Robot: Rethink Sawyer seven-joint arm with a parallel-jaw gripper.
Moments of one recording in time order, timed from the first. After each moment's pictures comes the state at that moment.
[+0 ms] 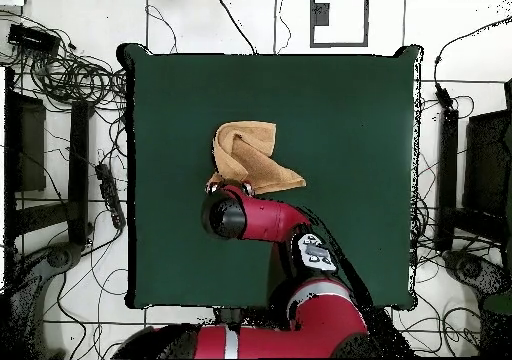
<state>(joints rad) -0.11 -0.44 0.05 1.78 0.02 0.06 1.57</state>
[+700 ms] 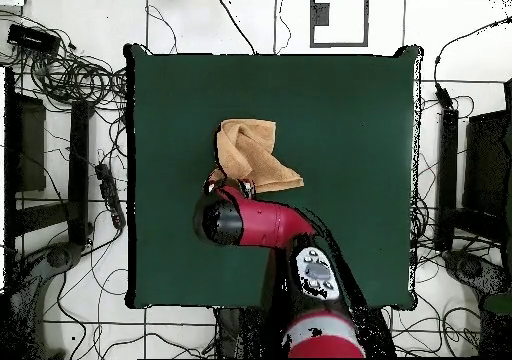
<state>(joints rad) -0.08 -0.61 0.02 1.84 0.02 0.12 1.57</state>
